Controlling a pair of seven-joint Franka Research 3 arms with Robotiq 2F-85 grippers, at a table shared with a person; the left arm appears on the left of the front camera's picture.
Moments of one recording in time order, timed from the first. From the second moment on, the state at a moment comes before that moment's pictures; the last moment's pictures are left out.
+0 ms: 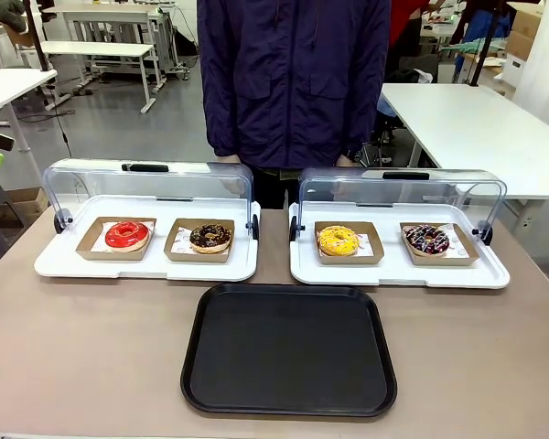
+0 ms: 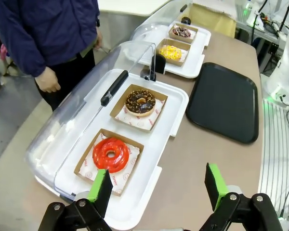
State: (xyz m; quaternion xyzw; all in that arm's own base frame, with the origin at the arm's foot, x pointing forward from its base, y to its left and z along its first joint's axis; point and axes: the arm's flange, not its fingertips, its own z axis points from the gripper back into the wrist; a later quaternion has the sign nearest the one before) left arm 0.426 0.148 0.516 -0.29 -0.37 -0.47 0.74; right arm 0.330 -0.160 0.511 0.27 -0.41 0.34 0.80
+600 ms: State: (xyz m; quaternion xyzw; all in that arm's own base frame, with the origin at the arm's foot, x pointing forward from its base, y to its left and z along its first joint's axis) left arm 0.426 0.149 0.516 -0.29 -0.37 -0.47 0.74; right arm 0.330 -0.159 0.513 0.27 -0.41 0.34 0.80
